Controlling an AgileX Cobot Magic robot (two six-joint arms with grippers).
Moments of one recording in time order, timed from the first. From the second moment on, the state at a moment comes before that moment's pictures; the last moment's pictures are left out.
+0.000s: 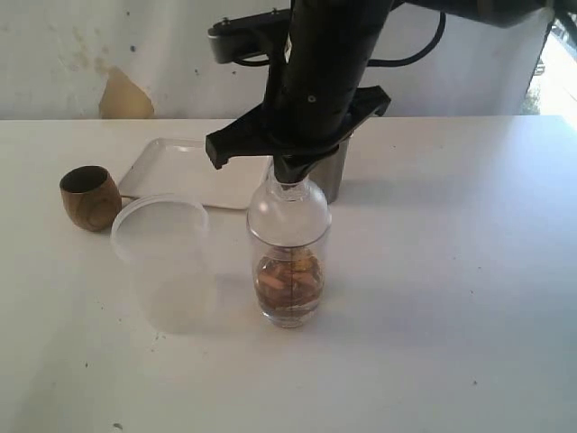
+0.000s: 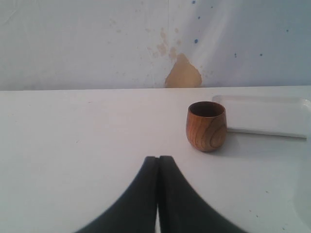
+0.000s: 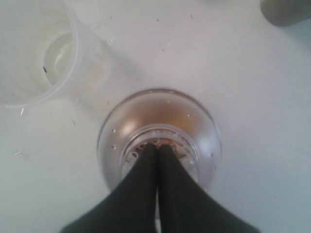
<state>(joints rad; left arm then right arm) 0.05 0.01 0.00 0.01 0.22 0.03 0.59 1.81 -1.73 0.00 1.21 0.14</state>
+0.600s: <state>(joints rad) 0.05 0.01 0.00 0.01 0.22 0.03 0.59 1.78 -1.73 0.00 1.22 0.13</state>
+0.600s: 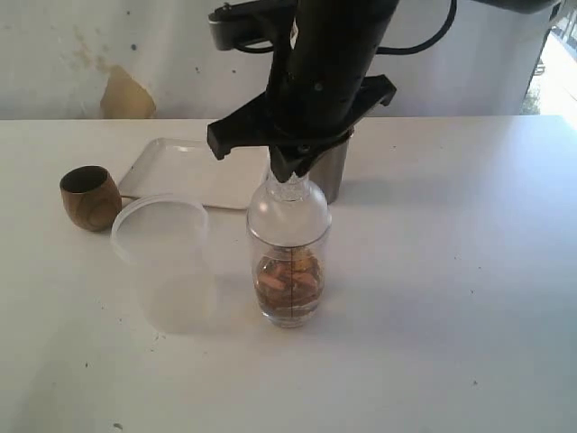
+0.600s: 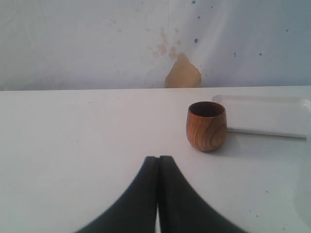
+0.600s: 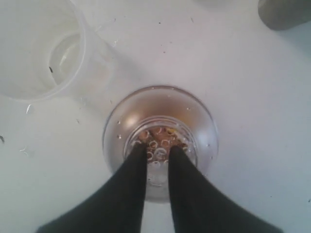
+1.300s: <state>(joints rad) 0.05 0.01 0.00 0.01 0.22 0.03 0.59 1.65 -1.80 -0.04 1.22 0.04</state>
